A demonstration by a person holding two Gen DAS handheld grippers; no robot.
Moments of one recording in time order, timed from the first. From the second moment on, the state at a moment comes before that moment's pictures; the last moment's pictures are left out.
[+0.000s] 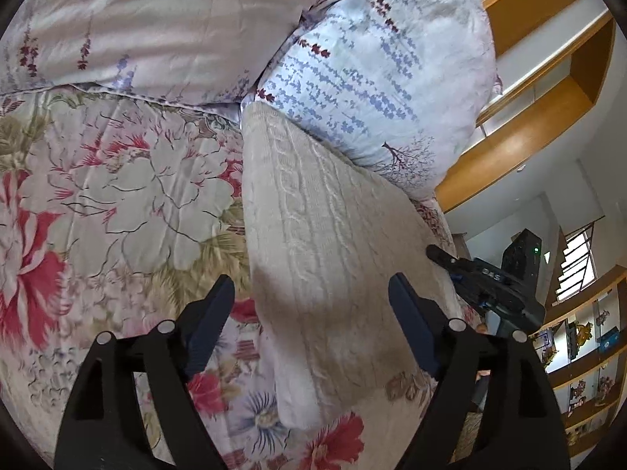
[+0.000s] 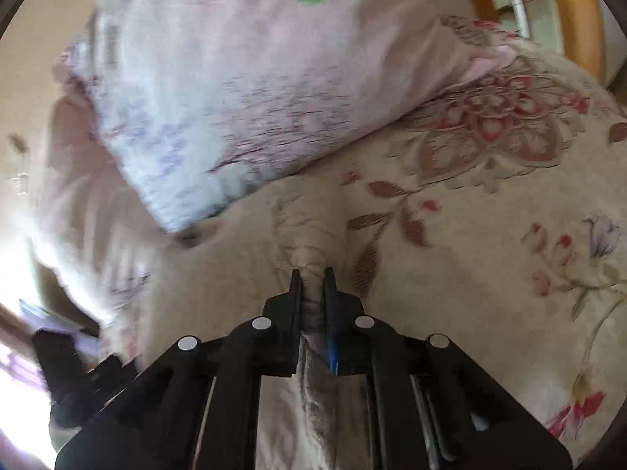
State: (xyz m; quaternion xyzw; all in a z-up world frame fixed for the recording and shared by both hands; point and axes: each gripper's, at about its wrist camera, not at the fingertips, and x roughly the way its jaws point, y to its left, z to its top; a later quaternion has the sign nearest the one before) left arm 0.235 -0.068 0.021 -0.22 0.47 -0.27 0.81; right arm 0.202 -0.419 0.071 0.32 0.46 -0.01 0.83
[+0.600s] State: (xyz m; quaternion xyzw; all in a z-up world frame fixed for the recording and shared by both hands) left arm 0.272 -0.086 0.003 -0.25 0.50 -0.28 0.78; right arm 0.205 -0.434 0.063 0.36 0.50 0.06 0.79
